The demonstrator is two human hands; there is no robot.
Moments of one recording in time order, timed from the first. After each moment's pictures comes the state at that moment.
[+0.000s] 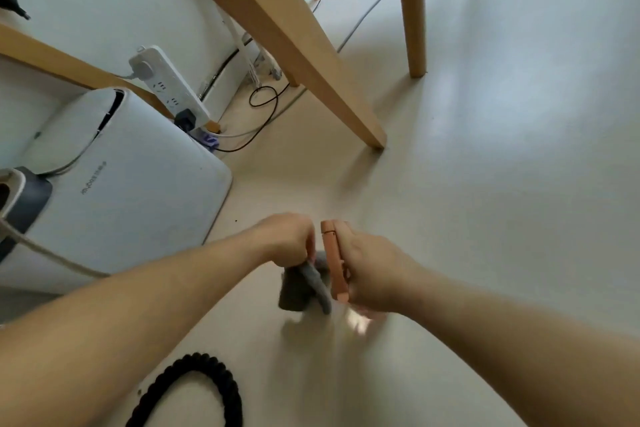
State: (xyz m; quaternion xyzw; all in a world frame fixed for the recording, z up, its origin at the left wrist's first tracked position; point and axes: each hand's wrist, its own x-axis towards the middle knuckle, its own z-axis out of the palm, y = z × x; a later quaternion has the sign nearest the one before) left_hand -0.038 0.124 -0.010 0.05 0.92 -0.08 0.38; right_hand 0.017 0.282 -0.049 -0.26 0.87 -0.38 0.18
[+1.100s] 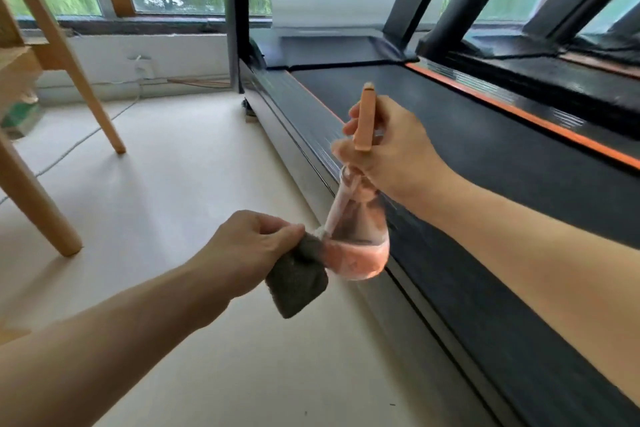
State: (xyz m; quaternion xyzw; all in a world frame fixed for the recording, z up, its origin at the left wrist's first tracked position) left_hand 0.076 0.488 0.142 0.28 0.80 0.45 0.28; right_hand 0.156 0.665 0.192 0.21 0.83 -0.42 -0.32
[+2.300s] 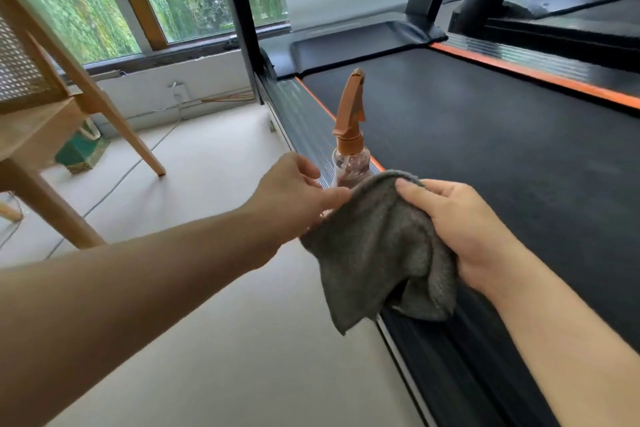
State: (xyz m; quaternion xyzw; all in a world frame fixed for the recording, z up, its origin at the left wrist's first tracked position) left_hand 0.089 0.623 0.191 0.27 0.83 0.43 0.24; right_hand 0.222 0.756 0.140 0.28 0.60 -0.72 -0.24
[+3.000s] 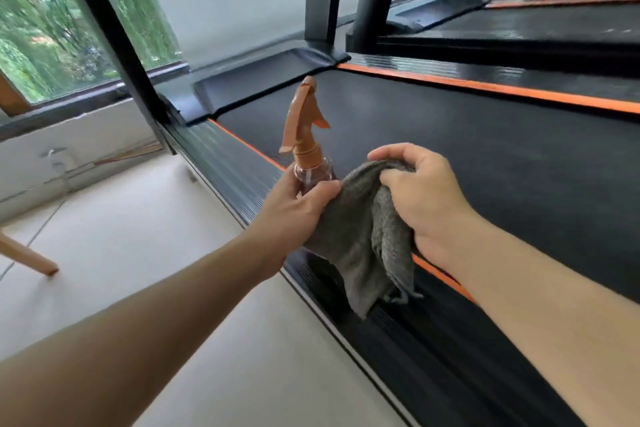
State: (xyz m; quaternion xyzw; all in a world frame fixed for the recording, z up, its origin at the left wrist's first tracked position) left_hand 0.013 0.730 0.146 0.42 0.66 0.53 0.32; right_hand 0.154 0.794 0.156 0.42 0.58 -0.53 -0.44
